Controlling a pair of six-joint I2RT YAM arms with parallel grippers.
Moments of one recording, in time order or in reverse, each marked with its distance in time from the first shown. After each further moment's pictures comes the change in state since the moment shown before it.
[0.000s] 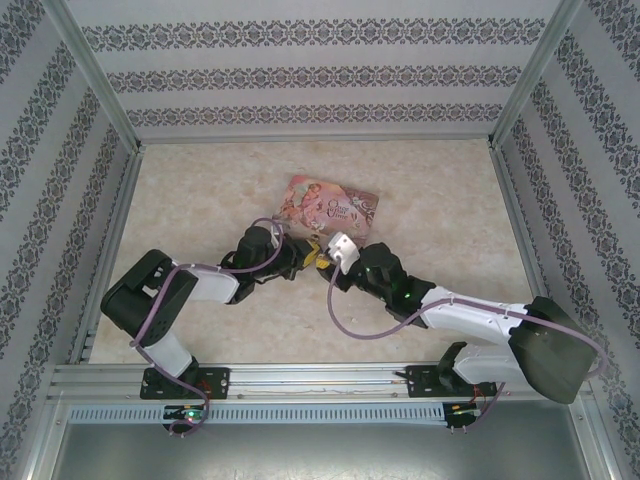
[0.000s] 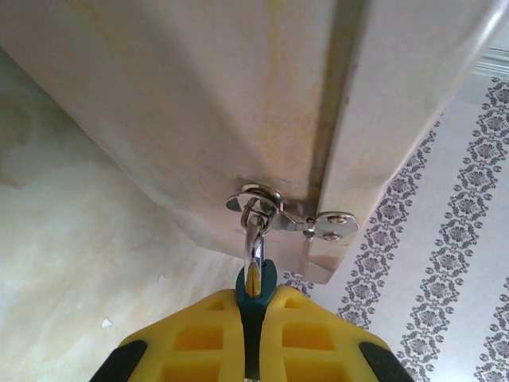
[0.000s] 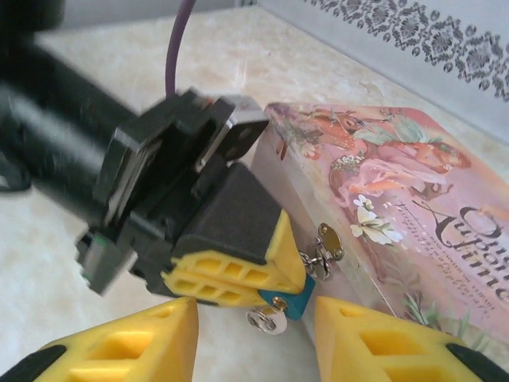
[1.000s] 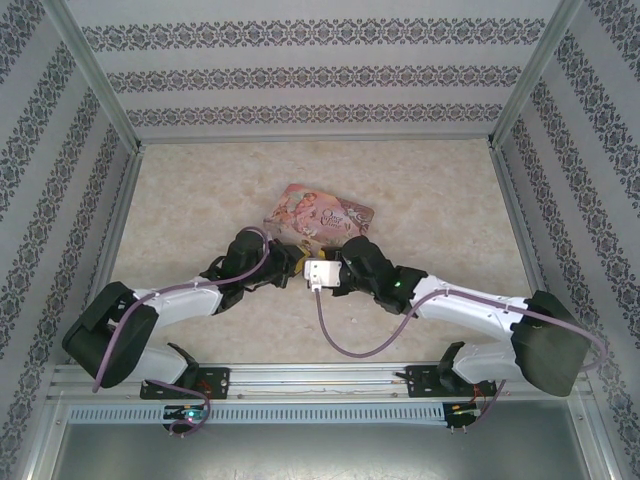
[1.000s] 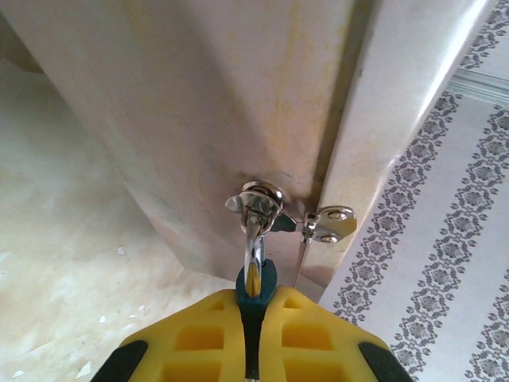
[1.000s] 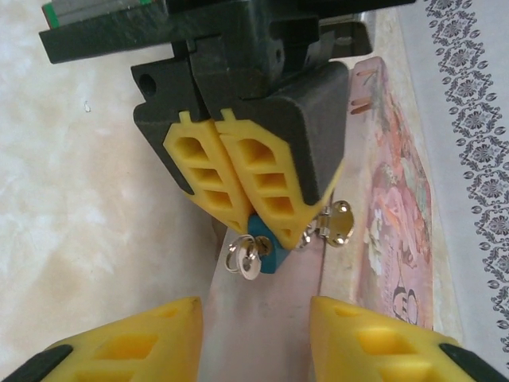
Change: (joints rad) left arm -0.026 -0.274 -0.046 -0.283 -0.075 -0.059; right arm 0.045 0.051 0.185 -0.354 0.001 -0.659
